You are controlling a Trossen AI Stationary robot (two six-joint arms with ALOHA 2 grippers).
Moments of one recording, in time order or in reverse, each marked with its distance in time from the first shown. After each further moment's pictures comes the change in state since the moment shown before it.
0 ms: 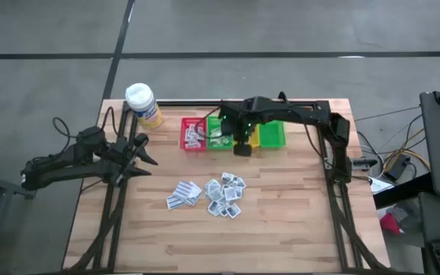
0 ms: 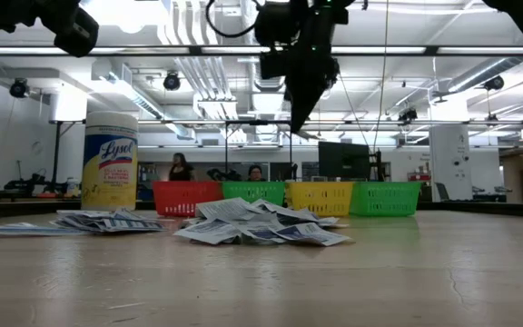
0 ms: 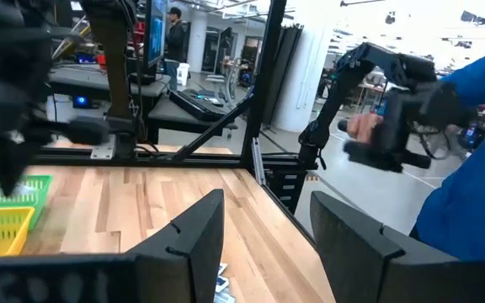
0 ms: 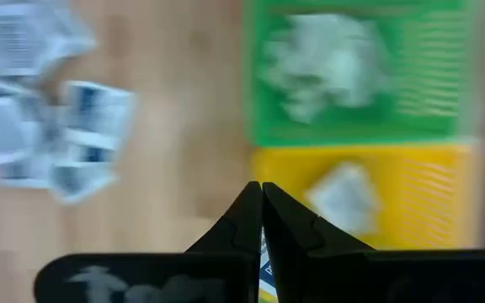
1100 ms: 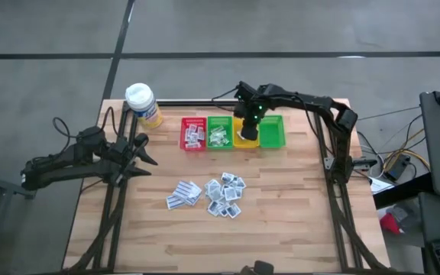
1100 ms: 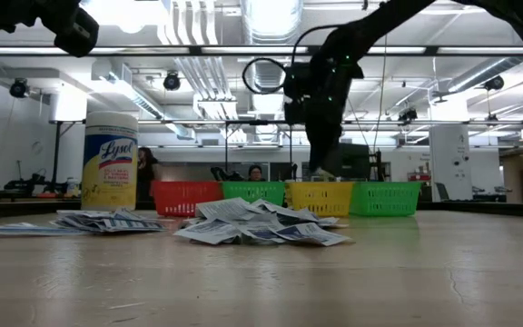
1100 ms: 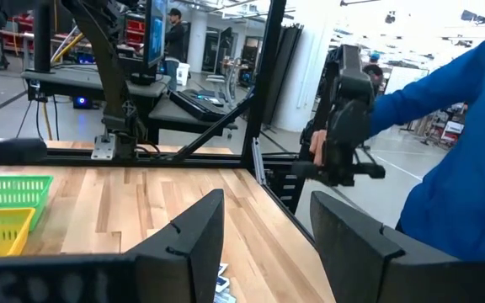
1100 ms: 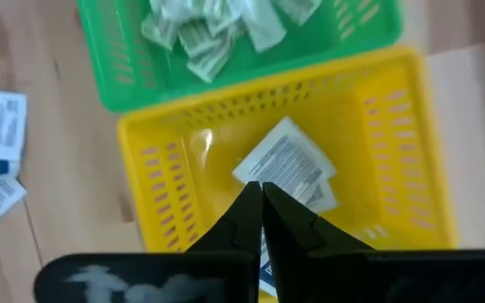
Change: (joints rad) left arm 0.000 0.000 0.000 0.000 -0.001 0.004; right arm -0.265 -0.025 -0.269 0.233 -0.203 -0.023
